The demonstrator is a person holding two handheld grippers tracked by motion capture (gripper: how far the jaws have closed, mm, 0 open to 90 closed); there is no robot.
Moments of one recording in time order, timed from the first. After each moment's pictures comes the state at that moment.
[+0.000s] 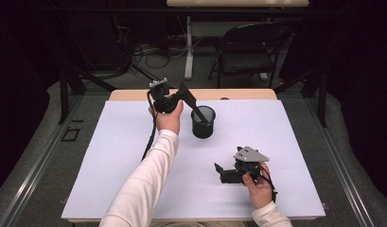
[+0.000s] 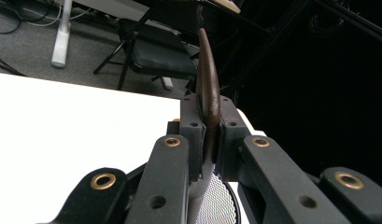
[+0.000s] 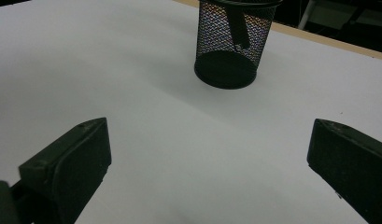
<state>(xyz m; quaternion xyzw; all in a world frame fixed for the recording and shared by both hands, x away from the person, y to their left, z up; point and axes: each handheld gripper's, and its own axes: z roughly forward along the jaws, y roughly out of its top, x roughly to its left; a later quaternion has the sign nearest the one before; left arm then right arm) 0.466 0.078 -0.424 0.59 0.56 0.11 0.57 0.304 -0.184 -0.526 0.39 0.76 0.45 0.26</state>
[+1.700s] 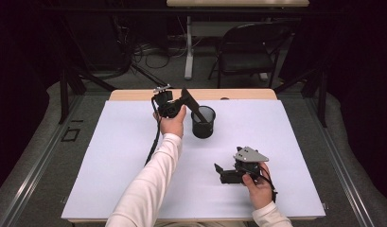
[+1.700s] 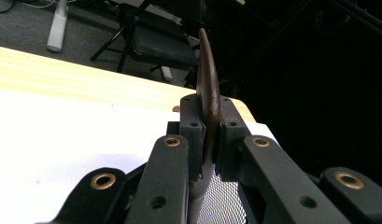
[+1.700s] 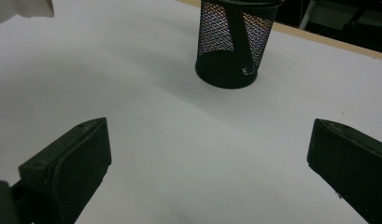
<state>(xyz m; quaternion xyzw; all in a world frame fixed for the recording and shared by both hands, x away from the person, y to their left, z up) 0.471 0.070 -0.450 0.58 0.58 0.09 0.57 0.304 -0.184 -0.526 0.39 0.76 0.45 0.26</state>
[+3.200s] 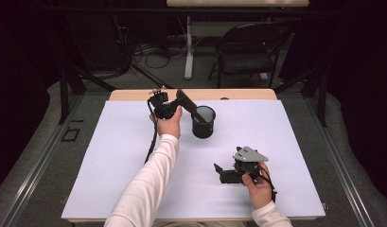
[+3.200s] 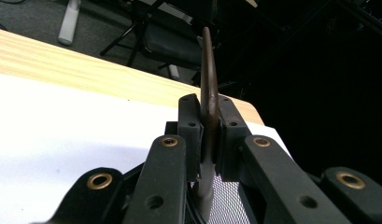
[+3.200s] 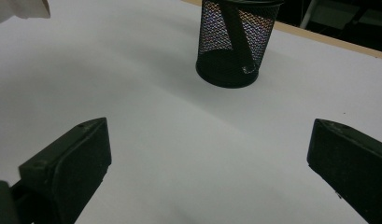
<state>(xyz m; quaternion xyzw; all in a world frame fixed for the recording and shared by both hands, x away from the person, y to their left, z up) 0.473 0.084 -0.459 0.57 0.60 0.09 0.56 0.305 -0.183 -0.527 0.38 0.76 0.45 0.26</state>
